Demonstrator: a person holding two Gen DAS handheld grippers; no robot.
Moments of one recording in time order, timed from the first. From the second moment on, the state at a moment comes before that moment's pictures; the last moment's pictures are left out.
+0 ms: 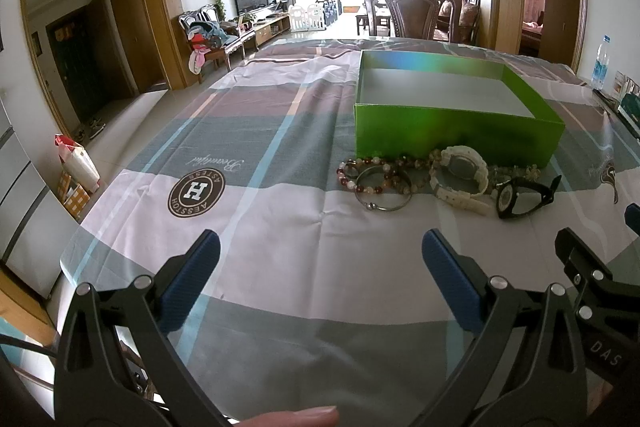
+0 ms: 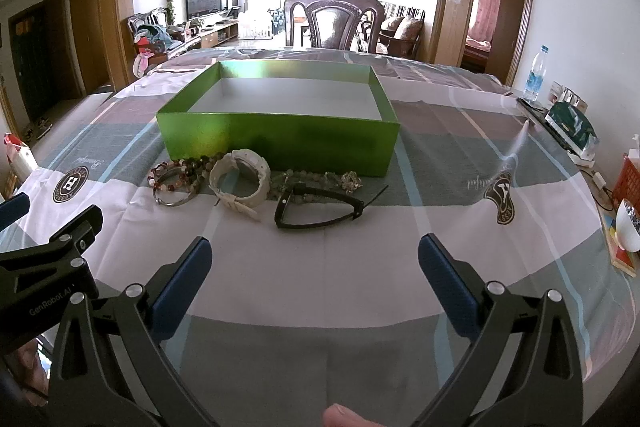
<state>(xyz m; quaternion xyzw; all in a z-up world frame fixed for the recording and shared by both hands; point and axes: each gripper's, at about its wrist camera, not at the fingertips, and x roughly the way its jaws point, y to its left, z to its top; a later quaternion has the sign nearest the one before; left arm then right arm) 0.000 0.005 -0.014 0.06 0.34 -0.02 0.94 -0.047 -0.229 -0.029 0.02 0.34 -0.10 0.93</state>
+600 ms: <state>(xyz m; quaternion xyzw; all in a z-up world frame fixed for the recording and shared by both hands) 0.000 0.005 -0.014 0.06 0.35 -0.02 0.94 -0.047 -0.229 -0.030 0.02 0.34 -0.10 0.93</state>
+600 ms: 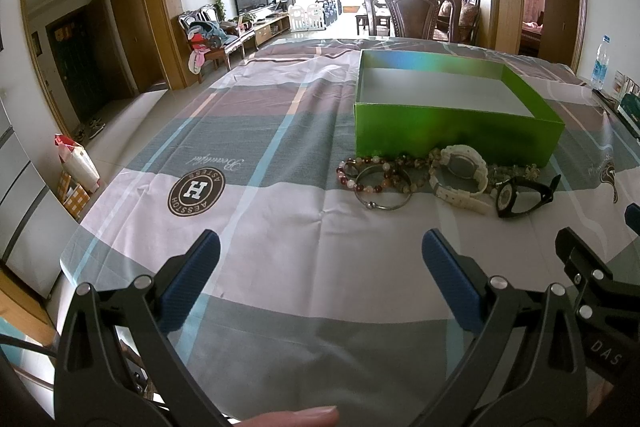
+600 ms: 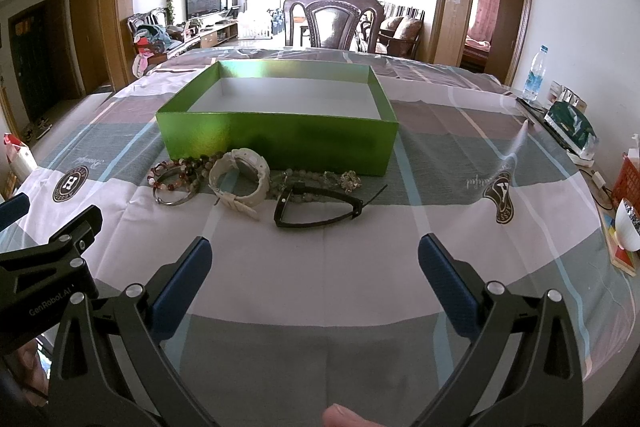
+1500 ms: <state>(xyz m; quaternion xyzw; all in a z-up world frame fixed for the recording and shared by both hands) 0.091 -0.006 -0.048 0.07 0.44 -0.04 0.89 0.029 -0.277 -0.064 0.03 0.42 -0.10 0.90</state>
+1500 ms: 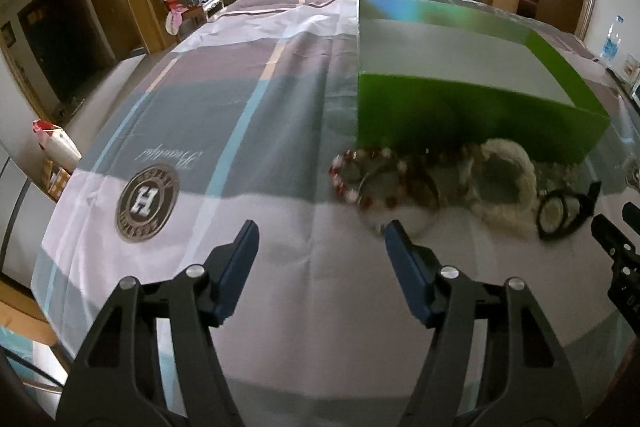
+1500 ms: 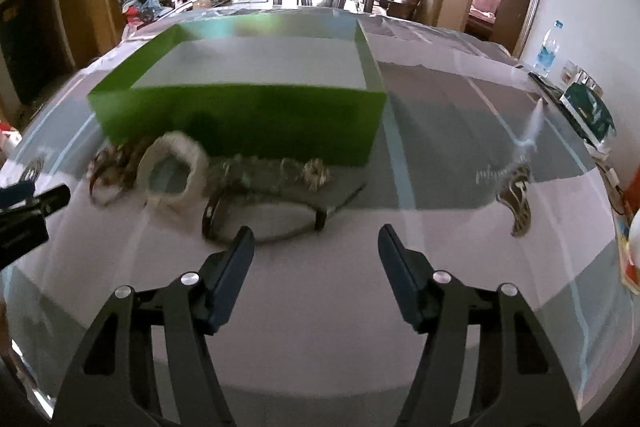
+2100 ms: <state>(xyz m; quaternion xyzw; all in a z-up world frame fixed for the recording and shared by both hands) 0.090 -0.039 -0.041 0.08 0.46 -0.09 0.88 0.047 -0.279 -0.079 0.06 0.44 -0.05 0.89</state>
